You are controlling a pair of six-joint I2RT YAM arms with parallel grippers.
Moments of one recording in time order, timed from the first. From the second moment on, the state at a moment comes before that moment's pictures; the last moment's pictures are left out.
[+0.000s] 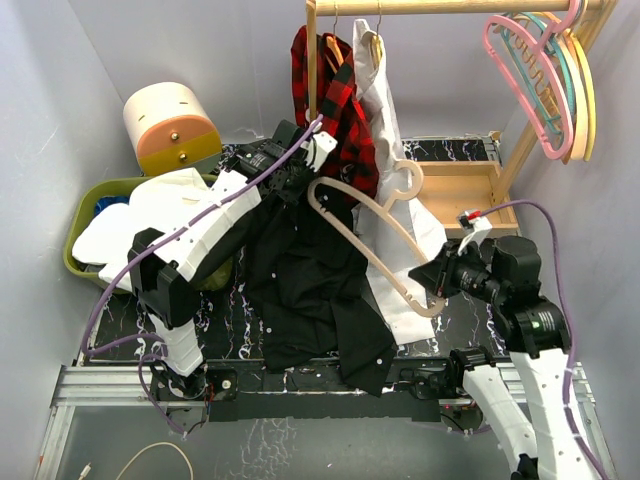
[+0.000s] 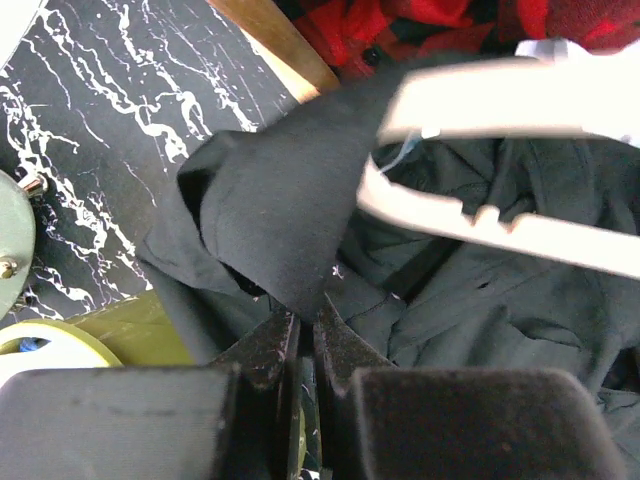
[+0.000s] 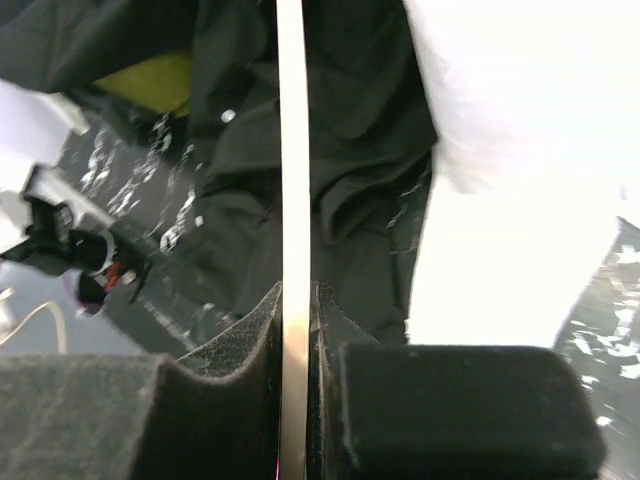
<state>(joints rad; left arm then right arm) -0.63 1.81 1.90 -0.96 -0.17 0.21 0.12 0.56 0.86 -0.78 -0.62 0.28</state>
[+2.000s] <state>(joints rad) -0.65 1.78 2.00 -1.03 -0.22 0.29 0.28 0.83 1.05 -0.84 -0.54 0.18</state>
